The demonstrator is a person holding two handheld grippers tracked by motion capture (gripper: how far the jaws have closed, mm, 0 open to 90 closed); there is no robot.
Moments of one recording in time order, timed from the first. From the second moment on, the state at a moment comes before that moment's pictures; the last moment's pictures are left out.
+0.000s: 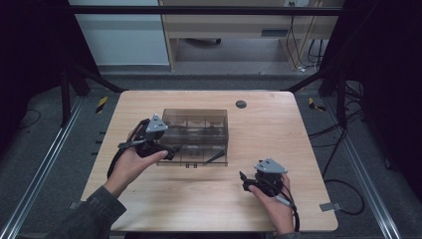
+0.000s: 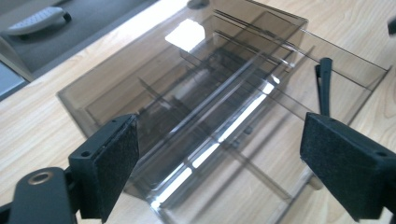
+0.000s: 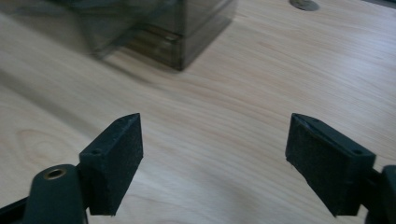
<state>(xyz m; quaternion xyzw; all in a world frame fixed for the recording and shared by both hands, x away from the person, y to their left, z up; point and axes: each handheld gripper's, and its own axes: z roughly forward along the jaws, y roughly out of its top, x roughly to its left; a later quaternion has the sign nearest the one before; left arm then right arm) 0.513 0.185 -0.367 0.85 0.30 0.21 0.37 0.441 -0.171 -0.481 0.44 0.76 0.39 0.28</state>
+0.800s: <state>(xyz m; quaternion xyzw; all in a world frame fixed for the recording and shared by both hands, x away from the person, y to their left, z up) 0.545 0.213 -0.363 0.83 0.31 0.22 0.41 0.400 -0.114 -0.476 0.36 0.82 0.39 0.24</state>
